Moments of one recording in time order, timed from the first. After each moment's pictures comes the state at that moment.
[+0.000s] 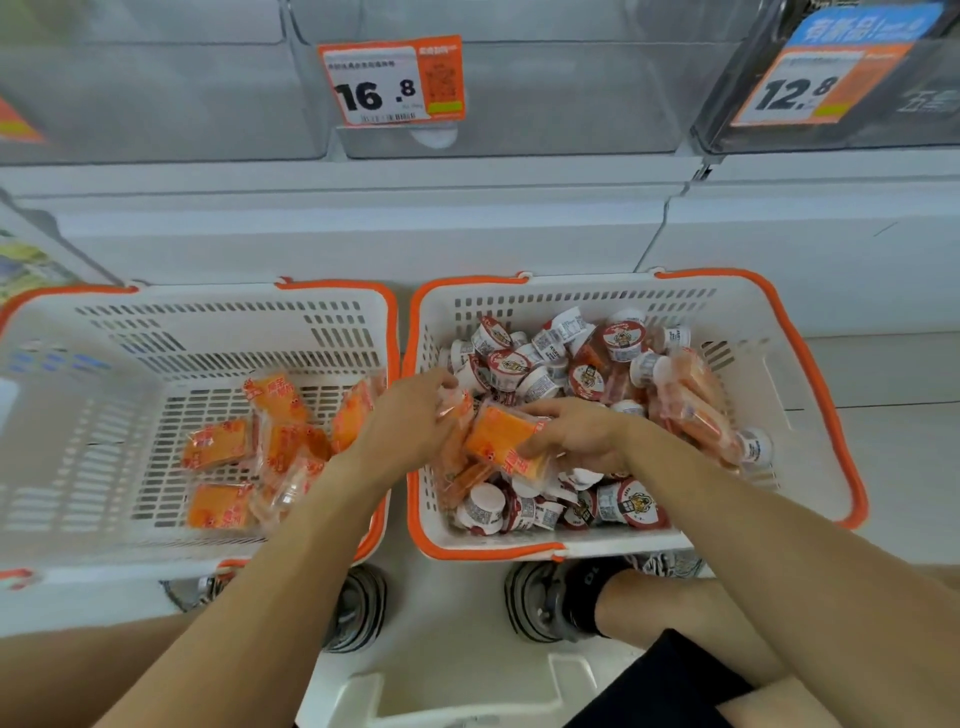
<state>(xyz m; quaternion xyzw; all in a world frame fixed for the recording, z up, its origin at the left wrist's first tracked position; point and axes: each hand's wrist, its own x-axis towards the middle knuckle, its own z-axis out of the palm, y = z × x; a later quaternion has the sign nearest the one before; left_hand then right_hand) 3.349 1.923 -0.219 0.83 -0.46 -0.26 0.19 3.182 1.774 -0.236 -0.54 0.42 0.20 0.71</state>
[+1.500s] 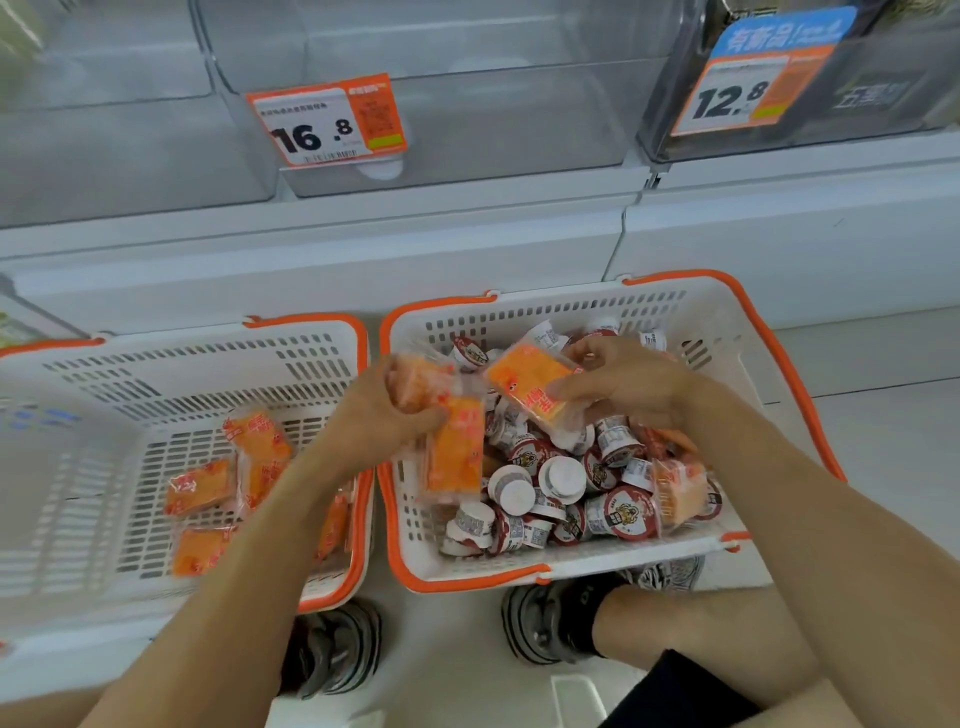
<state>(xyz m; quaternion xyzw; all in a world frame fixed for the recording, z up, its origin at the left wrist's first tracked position) 3.361 1.904 -0.185 0.81 -0.34 -0.38 0.30 3.154 1.719 -0.170 -0.59 0.44 0.04 0.68</state>
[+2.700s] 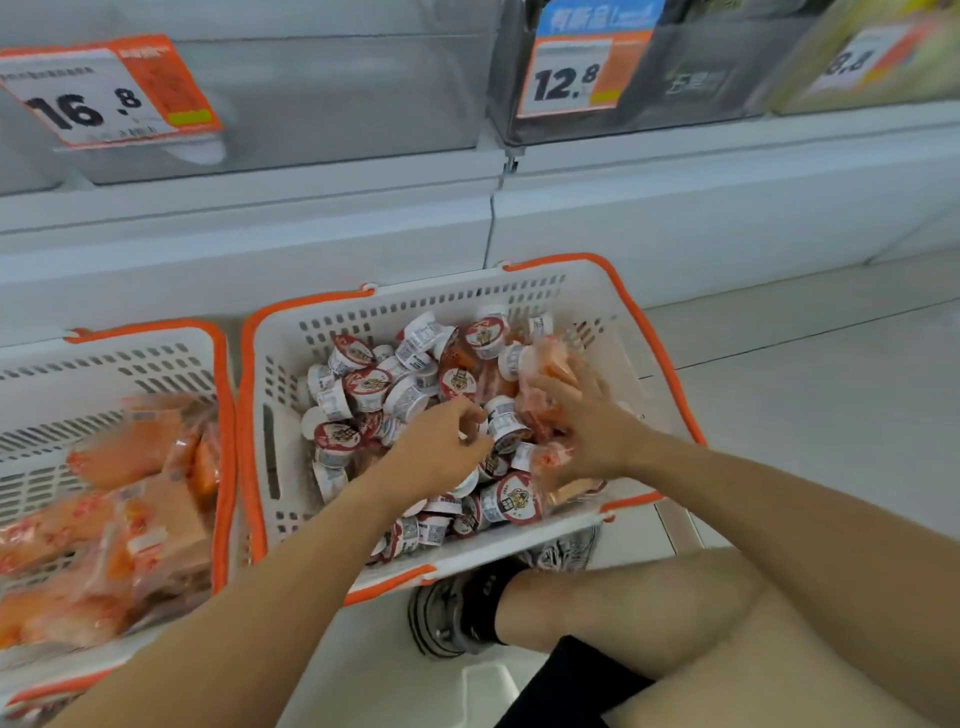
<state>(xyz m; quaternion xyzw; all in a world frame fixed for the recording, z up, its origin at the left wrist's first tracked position) 3.230 1.827 -0.233 0.72 -0.51 -0.43 0.19 3.030 1.704 -0.241 -0.85 0.40 0.16 0.30</state>
